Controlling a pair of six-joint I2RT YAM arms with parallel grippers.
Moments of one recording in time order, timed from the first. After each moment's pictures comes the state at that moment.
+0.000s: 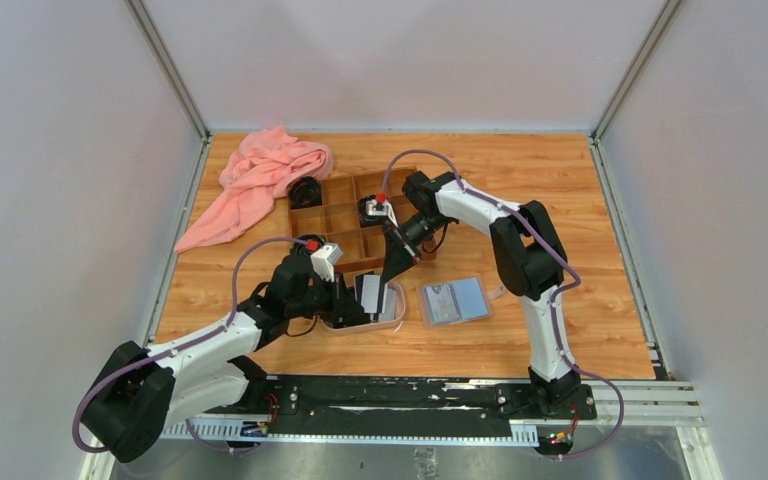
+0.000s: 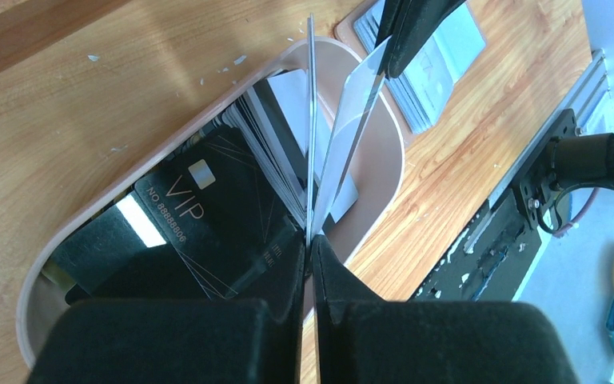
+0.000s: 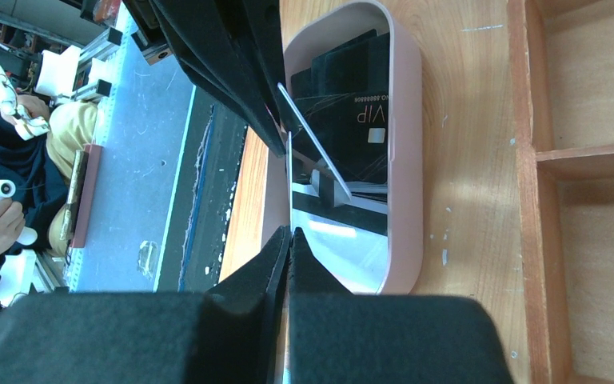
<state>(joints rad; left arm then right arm) -0.59 1.01 0.29 0.15 0.39 -0.53 0.57 2.15 1.66 -1.09 -1.24 -0.82</state>
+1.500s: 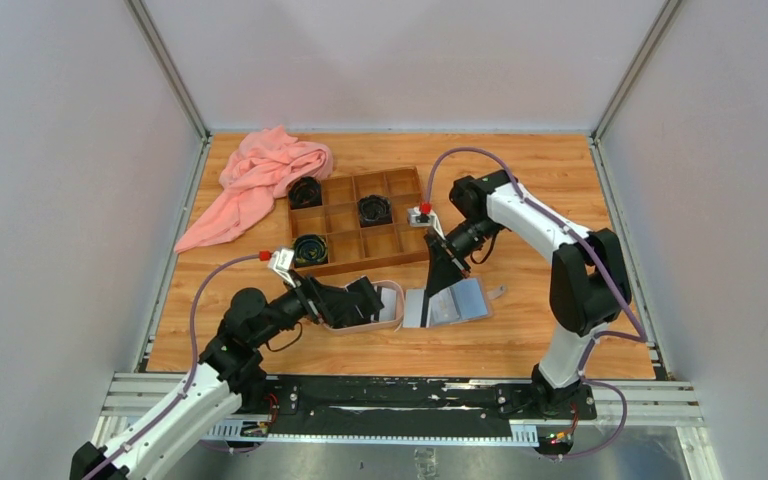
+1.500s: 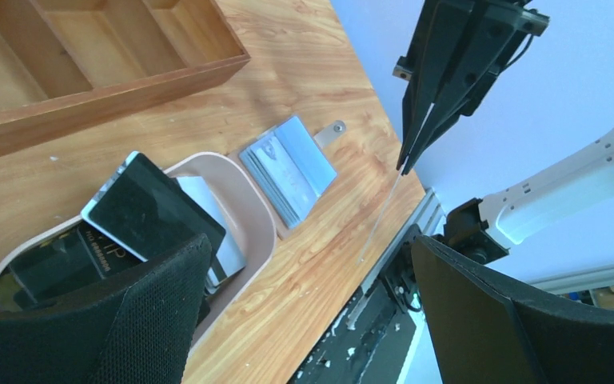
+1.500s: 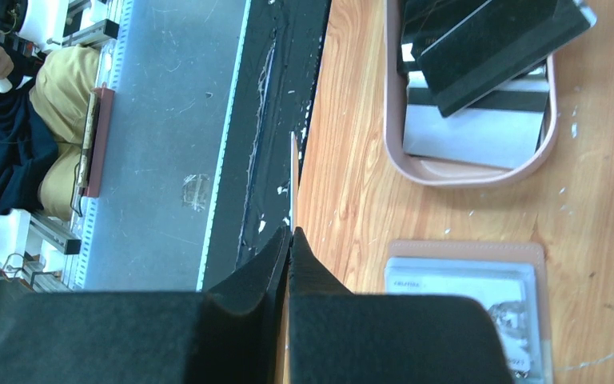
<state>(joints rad) -0.57 0.39 0.12 0.20 0.30 -0.83 0.47 1.77 1.42 -1.41 -1.13 -1.10</state>
